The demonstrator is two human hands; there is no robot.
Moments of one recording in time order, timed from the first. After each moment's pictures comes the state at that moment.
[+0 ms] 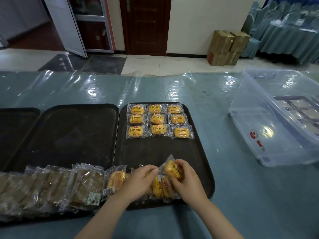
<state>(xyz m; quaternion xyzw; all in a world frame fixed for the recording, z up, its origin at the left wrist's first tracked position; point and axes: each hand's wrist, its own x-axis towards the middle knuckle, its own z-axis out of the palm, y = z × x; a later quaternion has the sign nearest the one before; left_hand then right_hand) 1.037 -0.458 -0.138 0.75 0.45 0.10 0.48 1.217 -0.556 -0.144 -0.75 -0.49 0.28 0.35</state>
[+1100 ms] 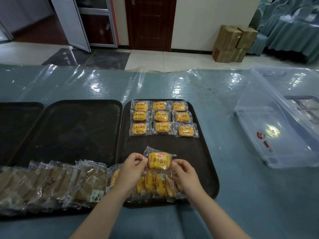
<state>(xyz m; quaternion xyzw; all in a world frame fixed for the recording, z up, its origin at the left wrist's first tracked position) 1.028 -0.443 -0.129 0.54 0.56 0.27 0.57 1.199 -0.529 -0.138 -0.69 -0.26 0.47 0.49</state>
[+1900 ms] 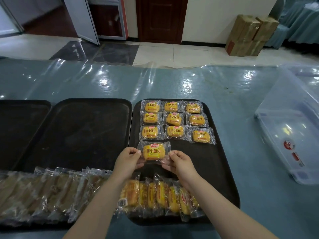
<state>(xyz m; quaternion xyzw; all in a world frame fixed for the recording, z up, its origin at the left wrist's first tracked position) 1.008 -0.357 -0.142 0.48 0.62 0.27 0.56 1.188 -0.418 -0.160 -0.61 -0.14 0.59 0.50</state>
